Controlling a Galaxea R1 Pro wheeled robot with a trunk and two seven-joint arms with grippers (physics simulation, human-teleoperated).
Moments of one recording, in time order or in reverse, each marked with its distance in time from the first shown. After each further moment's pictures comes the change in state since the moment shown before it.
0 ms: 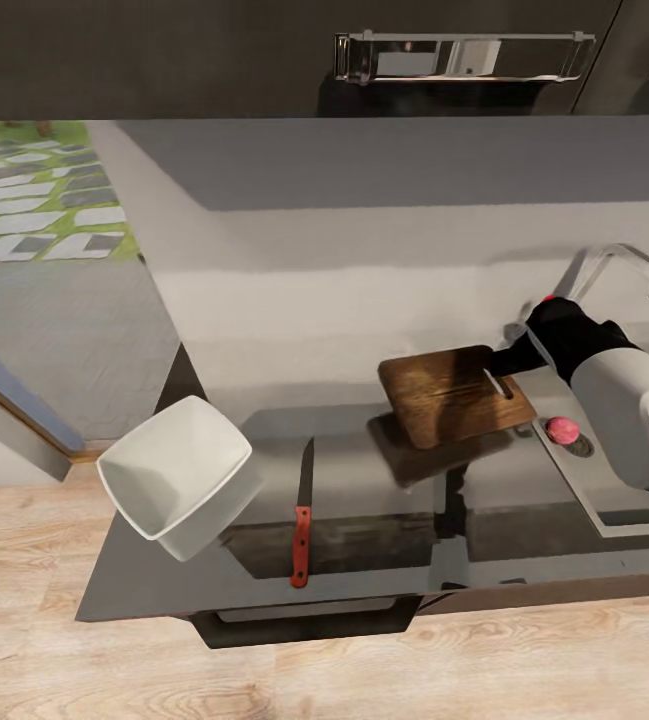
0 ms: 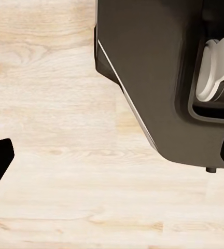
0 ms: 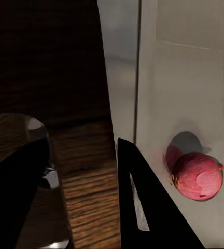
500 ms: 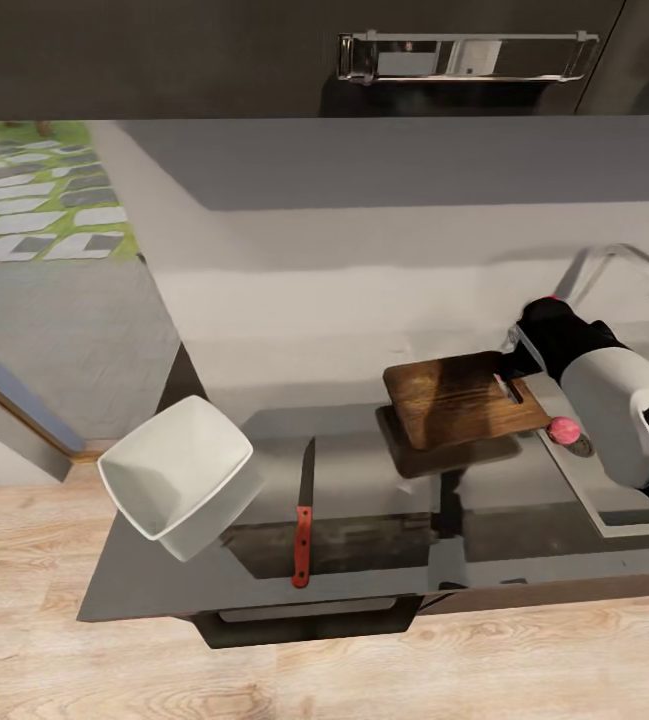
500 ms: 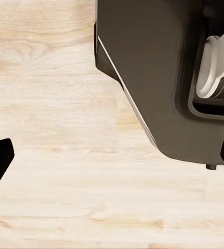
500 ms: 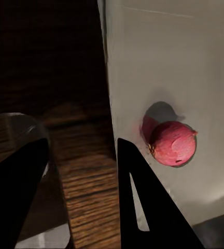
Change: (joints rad) left arm 0.000 0.000 0.000 0.009 0.000 0.000 0.000; right arm 0.000 0.028 -0.012 -0.001 -0.006 0.116 -0.161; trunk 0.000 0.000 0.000
